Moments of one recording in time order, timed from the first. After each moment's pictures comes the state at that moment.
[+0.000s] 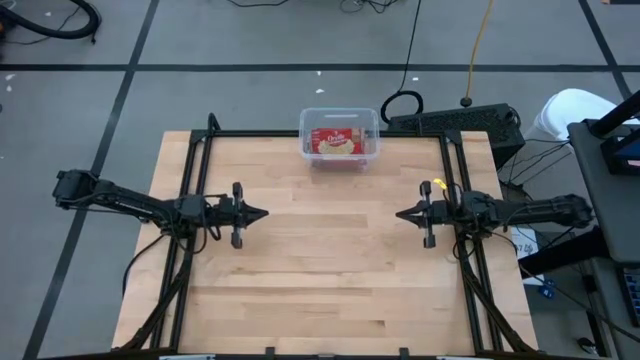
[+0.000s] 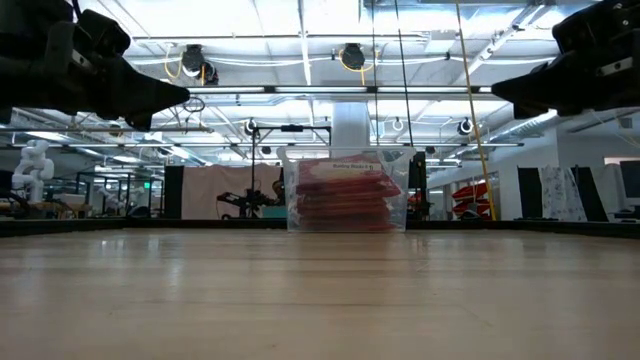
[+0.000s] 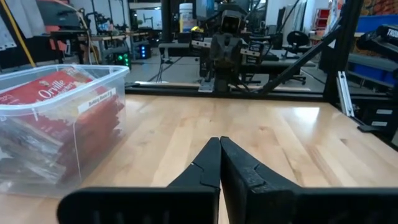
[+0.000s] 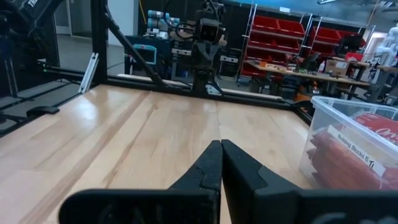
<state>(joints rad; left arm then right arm) -0.10 0.77 0.01 0.76 -0.16 -0.01 0.04 0.21 0.02 0.19 0.03 -0.14</state>
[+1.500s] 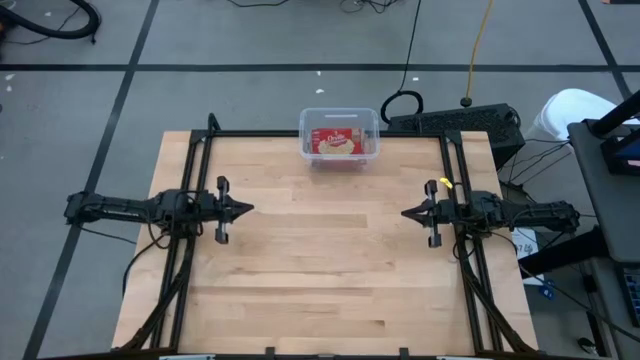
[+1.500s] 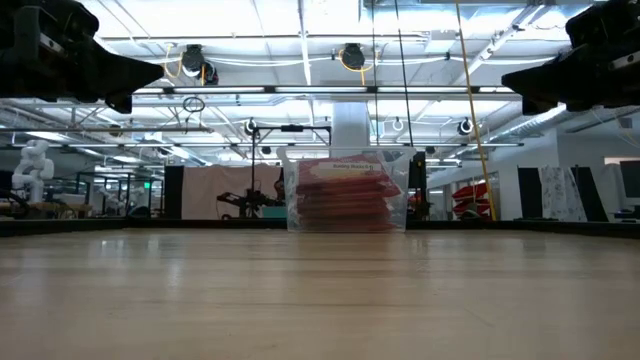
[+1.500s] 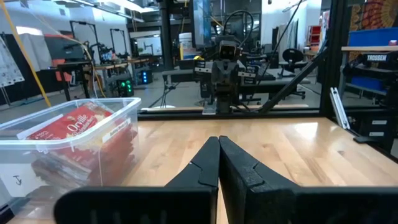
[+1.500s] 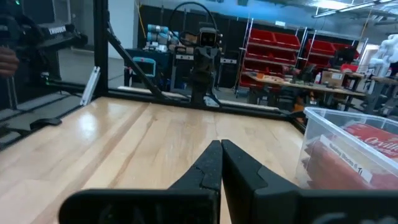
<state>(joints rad) -0.06 0.20 0.01 0.28 -0.10 0.08 0.04 0.00 0.02 0.02 0.03 -0.13</state>
